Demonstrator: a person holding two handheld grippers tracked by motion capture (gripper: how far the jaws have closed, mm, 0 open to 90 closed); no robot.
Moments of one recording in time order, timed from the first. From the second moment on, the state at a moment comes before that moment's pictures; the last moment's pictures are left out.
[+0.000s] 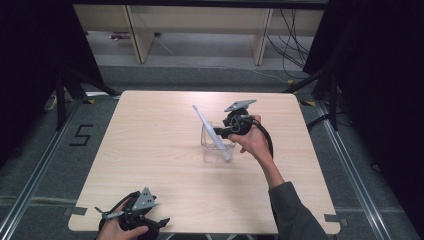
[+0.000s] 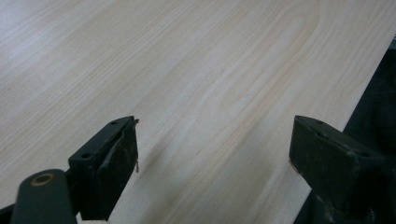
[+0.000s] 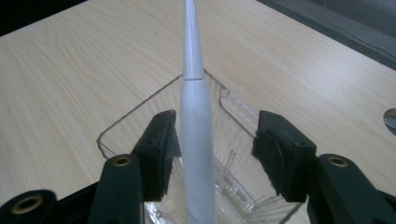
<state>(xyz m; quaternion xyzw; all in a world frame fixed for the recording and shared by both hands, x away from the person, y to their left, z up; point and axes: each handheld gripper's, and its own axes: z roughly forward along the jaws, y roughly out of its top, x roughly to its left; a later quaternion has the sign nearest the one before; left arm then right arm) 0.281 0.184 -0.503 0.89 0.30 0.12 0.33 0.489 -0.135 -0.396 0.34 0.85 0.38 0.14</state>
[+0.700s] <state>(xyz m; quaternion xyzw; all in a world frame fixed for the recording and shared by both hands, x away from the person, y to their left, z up) 0.280 0.183 -0.502 0.89 0.29 0.12 0.34 0.477 -0.169 -0.393 0.36 0.82 0.42 0.16</state>
